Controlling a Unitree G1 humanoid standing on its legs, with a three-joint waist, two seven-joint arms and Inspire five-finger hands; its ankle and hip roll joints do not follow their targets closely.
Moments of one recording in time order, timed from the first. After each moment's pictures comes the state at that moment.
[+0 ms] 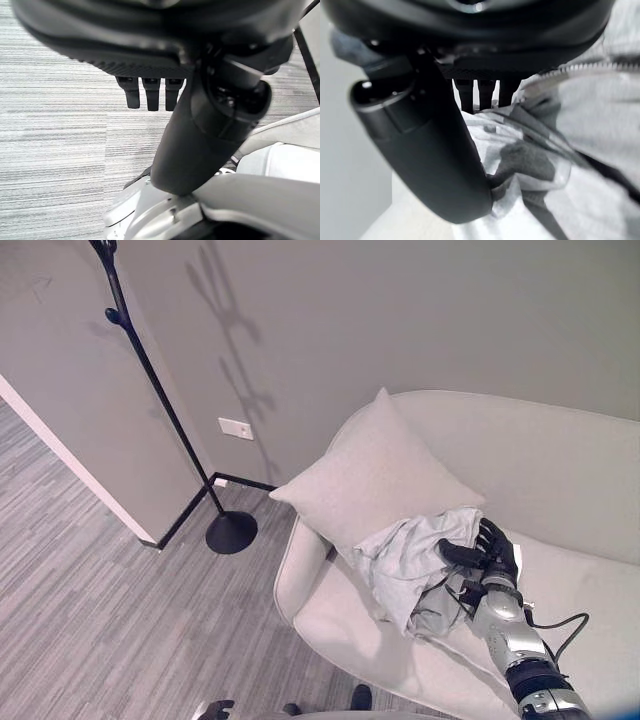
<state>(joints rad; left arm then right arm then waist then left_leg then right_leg) 0.09 0.20 -0.33 1.29 0.04 -0.07 0.16 -0.23 -0.38 0.07 0.68 0.51 -0.03 -0.36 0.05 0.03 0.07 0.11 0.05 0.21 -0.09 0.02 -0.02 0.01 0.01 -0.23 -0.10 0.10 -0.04</state>
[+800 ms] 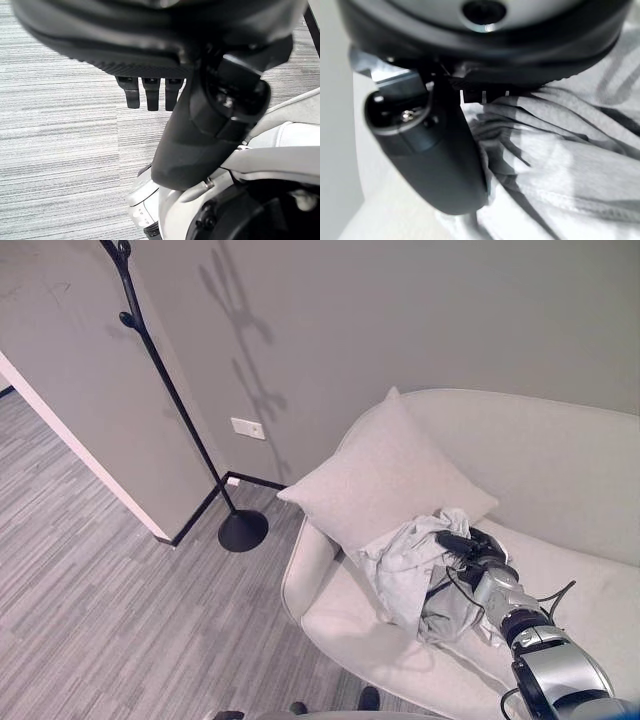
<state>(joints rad) 0.09 0.21 -0.38 1.29 0.05 -0.07 0.09 -0.48 -0.44 0.20 1.05 0.71 0.00 -0.15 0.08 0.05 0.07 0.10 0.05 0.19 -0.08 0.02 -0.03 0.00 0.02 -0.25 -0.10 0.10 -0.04</state>
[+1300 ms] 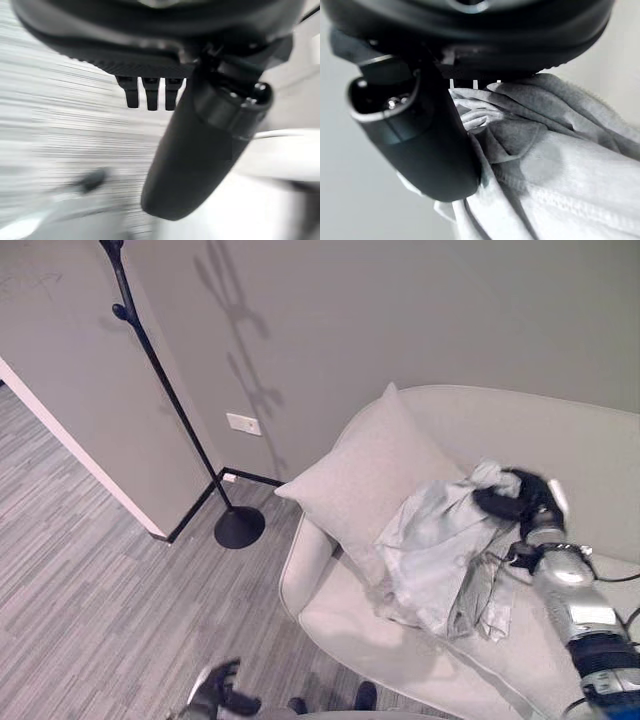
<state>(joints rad) 0.12 0.30 -0.23 0.70 -0.08 -0.11 0.10 -0.22 -0.76 -0.03 0.25 0.38 -0.08 -0.18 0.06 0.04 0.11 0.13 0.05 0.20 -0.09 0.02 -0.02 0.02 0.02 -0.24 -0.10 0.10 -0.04</state>
